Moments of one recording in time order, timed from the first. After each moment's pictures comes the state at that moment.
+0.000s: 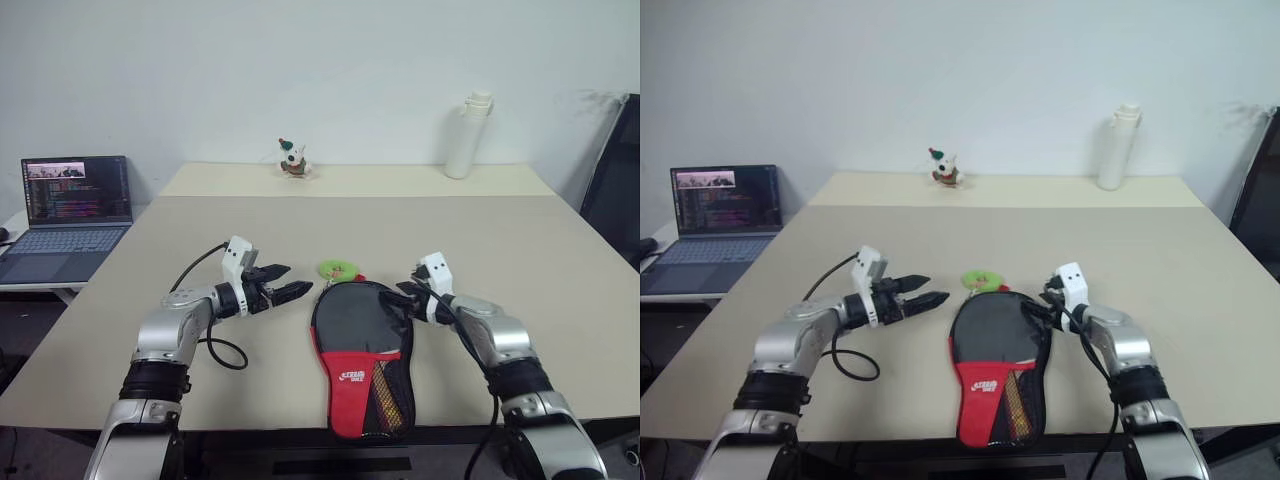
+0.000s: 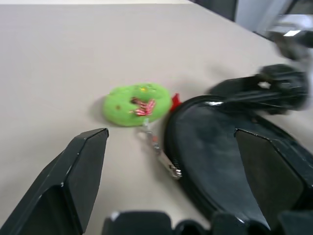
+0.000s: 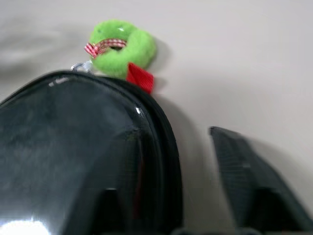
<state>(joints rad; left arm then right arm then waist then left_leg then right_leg) -0.65 0.51 0.08 0.38 -0.39 0.49 -0.93 -0.62 -0.28 -0.03 0.31 0.24 0.58 0.65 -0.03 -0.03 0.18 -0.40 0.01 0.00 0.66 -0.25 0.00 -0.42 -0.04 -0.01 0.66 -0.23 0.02</state>
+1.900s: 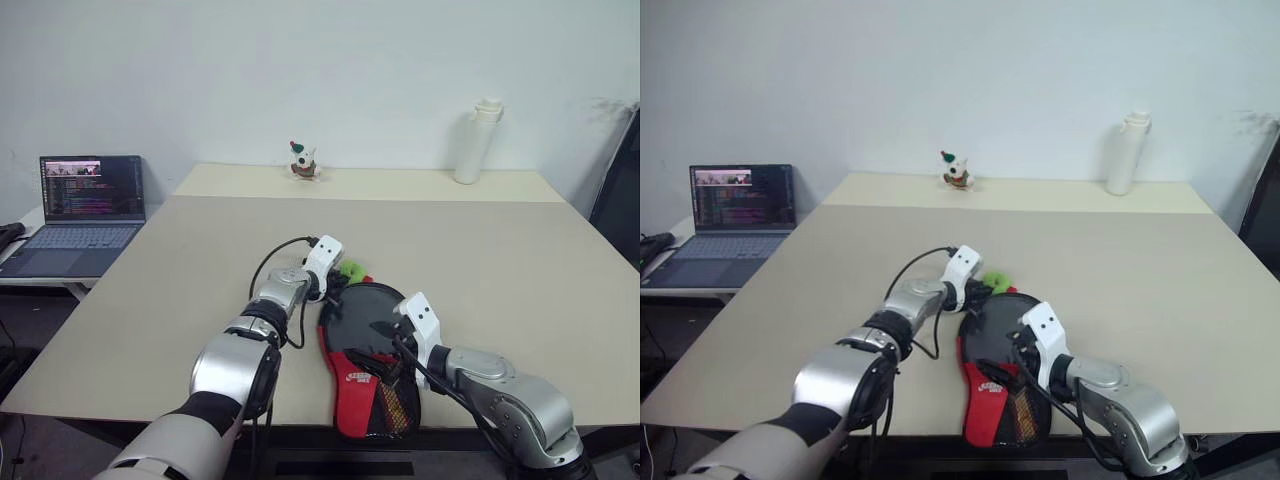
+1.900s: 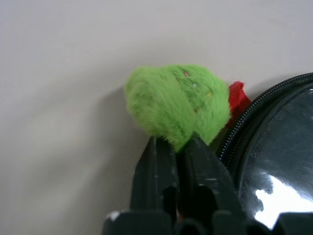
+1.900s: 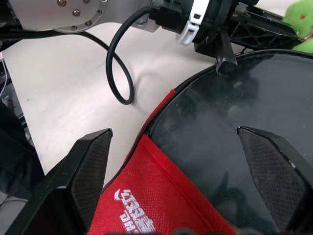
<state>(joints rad) -1.17 0.14 0.00 1.33 0.14 0.10 -0.62 -0.25 -0.32 0.18 -0.51 0.46 0.95 0.44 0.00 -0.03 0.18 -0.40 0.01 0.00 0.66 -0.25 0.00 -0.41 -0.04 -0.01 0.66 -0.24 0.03</state>
